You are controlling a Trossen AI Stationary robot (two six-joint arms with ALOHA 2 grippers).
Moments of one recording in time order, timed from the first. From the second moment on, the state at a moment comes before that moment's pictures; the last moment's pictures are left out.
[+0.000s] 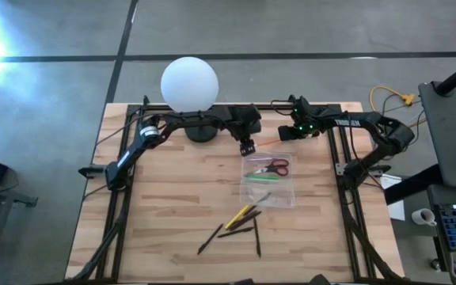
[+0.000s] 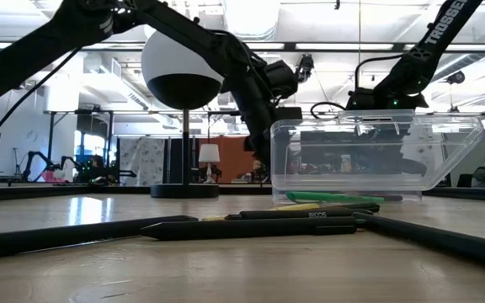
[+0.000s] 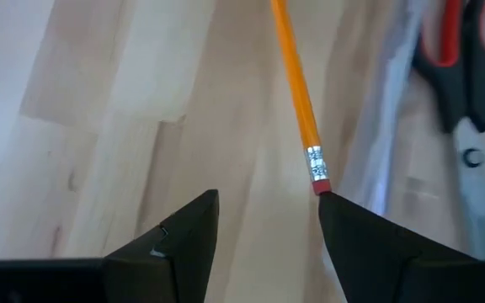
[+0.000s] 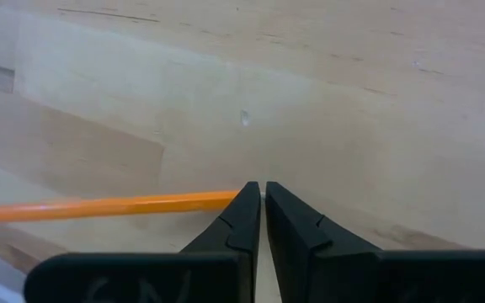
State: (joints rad) left arm 0.37 2.27 1.94 -0.72 0.10 0.09; right arm -0.84 1.56 0.70 -0.35 -0.15 0.54
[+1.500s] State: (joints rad) left arm 0.36 2.27 1.94 -0.77 0.13 0.18; right arm -0.84 1.56 0.70 -0.35 -0.16 0.53
